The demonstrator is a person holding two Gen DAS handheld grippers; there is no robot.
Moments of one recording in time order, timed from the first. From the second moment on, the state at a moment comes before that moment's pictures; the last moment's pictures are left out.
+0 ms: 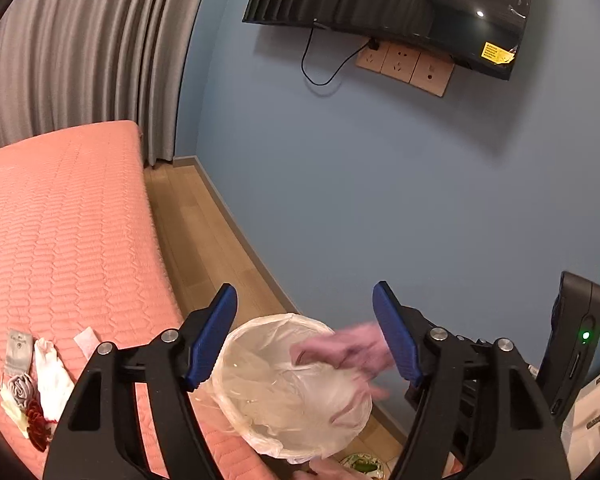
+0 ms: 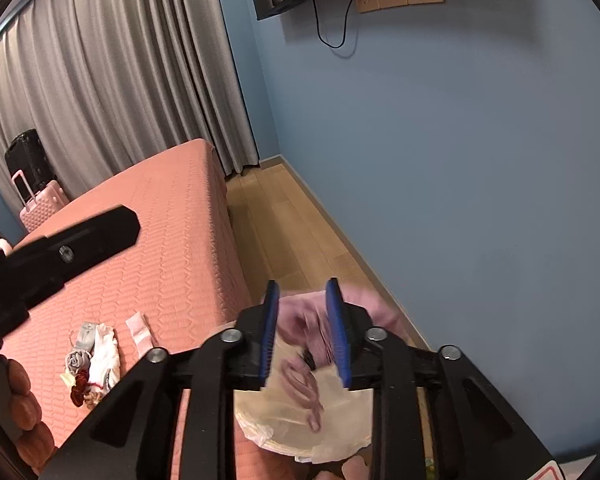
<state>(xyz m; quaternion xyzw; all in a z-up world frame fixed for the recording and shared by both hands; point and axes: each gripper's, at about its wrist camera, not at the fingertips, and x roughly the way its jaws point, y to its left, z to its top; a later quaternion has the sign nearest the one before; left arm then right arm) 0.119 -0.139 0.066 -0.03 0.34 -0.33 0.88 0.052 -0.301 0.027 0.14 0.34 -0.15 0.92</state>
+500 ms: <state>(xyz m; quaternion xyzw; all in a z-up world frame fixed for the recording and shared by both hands) 0.120 -0.085 0.039 -0.04 0.36 -0.26 0.89 0.049 -0.261 0.028 0.13 0.34 -0.13 0.92</state>
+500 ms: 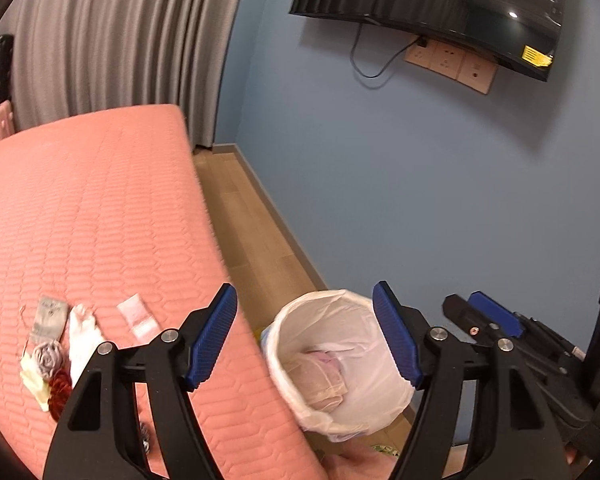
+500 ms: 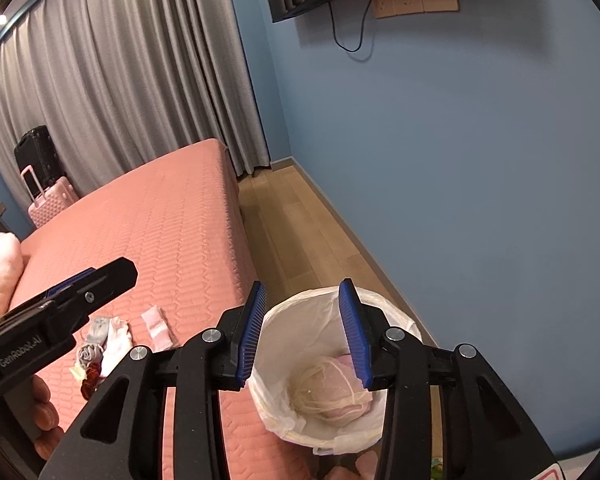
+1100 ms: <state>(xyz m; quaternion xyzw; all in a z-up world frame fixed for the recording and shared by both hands) 0.118 0.066 -0.022 -0.08 0.41 -0.11 0.90 0.058 -0.133 -0.007 0.10 0.39 -0.02 0.92</state>
